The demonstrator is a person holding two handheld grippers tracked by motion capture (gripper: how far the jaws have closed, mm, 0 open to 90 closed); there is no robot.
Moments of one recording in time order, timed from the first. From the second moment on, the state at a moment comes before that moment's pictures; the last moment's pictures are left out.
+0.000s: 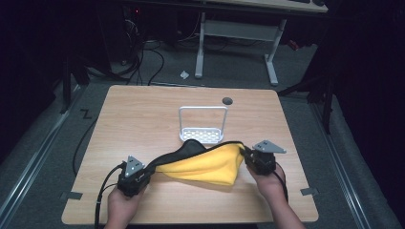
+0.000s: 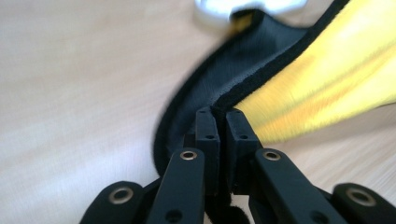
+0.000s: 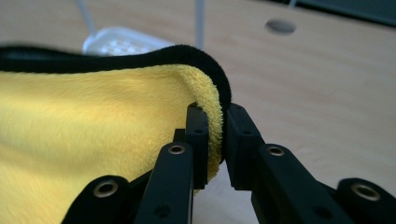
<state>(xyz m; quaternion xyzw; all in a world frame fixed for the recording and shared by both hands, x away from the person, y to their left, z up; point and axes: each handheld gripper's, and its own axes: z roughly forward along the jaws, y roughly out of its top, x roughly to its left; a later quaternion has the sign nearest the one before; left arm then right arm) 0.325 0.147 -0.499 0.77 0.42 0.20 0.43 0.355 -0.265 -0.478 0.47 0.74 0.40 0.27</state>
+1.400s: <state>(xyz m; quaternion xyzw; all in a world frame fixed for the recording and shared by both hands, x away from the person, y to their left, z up) 0.330 0.161 -0.494 0.78 0.40 0.11 0.47 0.304 -0.259 -0.523 0.42 0.80 0.36 0.22</state>
